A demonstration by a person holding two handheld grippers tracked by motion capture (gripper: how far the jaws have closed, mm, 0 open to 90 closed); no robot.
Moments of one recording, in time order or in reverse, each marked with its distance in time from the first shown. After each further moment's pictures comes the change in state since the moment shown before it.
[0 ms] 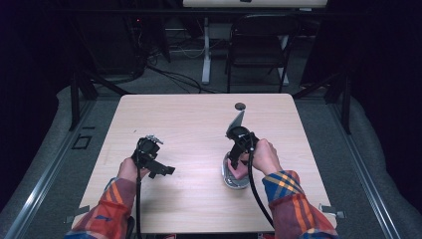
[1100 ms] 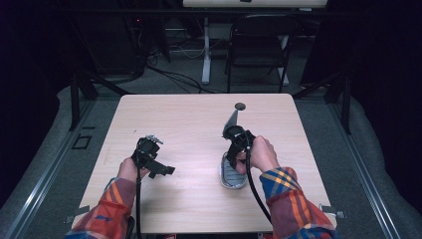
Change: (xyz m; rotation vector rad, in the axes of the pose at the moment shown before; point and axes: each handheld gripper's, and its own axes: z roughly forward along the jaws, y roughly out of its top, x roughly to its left) left arm 0.000 0.000 0.000 -0.003 0.000 -0.003; right arm 0.007 0.010 0.001 0.038 -0.080 -0.066
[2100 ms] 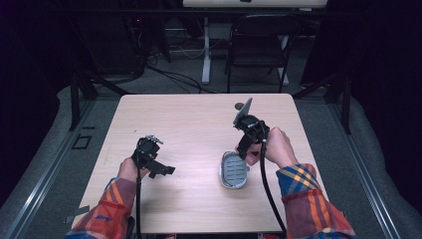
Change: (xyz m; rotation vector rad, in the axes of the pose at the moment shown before) left arm 0.000 0.000 0.000 0.000 -0.002 0.002; right arm -0.017 -0.026 -0.051 -0.105 -0.006 -0.032
